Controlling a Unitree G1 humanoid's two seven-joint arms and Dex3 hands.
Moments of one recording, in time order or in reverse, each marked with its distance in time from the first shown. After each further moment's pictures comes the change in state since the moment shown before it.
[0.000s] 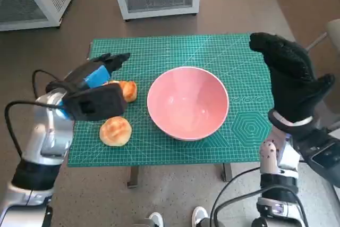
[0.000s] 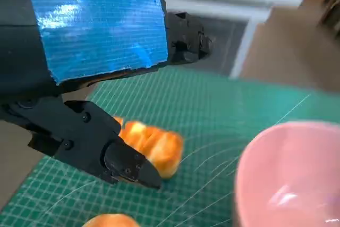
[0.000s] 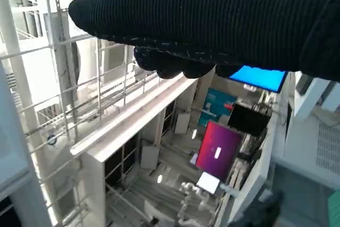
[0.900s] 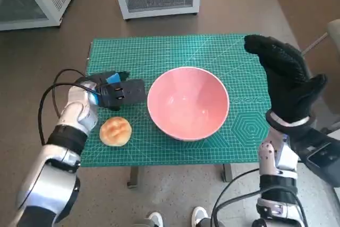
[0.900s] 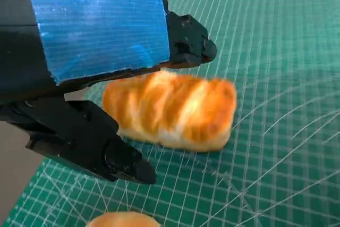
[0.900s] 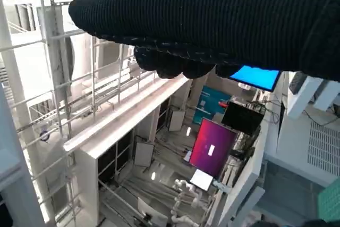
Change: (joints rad) left arm -0.316 -0.177 -0.216 0.867 0.089 -0.146 0.183; right arm 0.012 -0.003 0.016 -0.009 -0.007 0.011 -0.014
